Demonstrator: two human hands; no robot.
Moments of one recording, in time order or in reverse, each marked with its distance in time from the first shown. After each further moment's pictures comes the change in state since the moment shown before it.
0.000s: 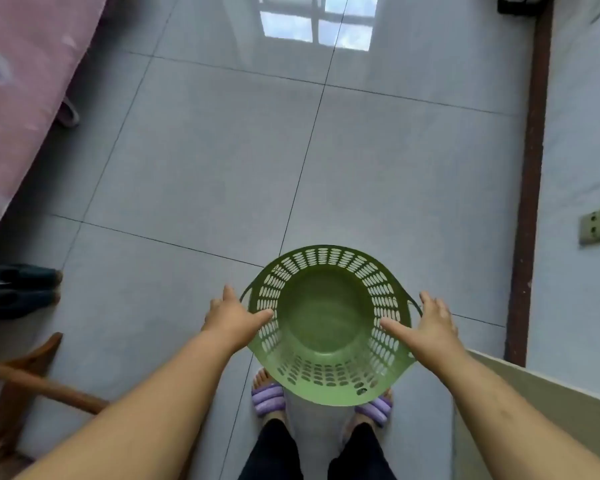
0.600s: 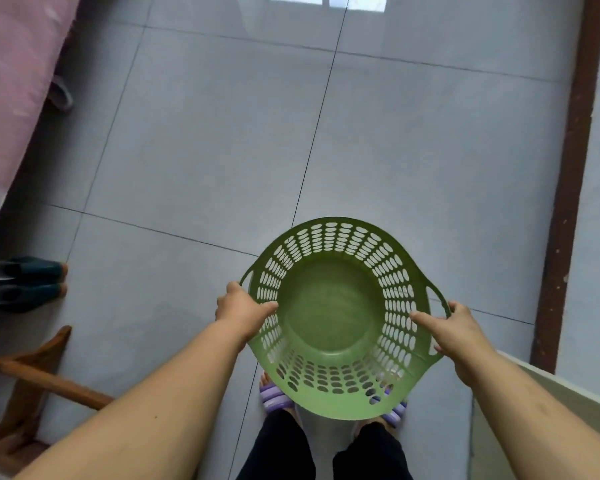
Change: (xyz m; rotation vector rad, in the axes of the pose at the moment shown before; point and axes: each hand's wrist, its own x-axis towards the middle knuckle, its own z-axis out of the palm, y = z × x) left_hand 0.043 0.026 0.006 -0.216 0.030 -0.114; right_hand 0.059 0.004 0.006 0.558 -0.071 0.255
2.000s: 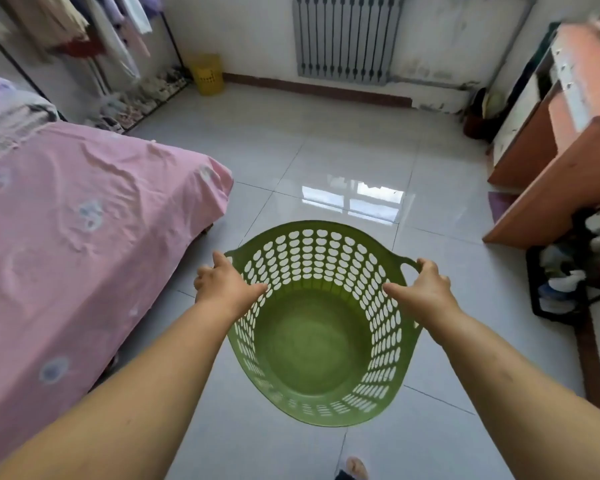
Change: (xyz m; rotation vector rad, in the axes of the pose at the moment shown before) left_hand 0.135 0.625 -0.573 0.047 0.471 0.303; right_hand -0.027 -0.924 -0.017 -0.237 0.169 -0.636
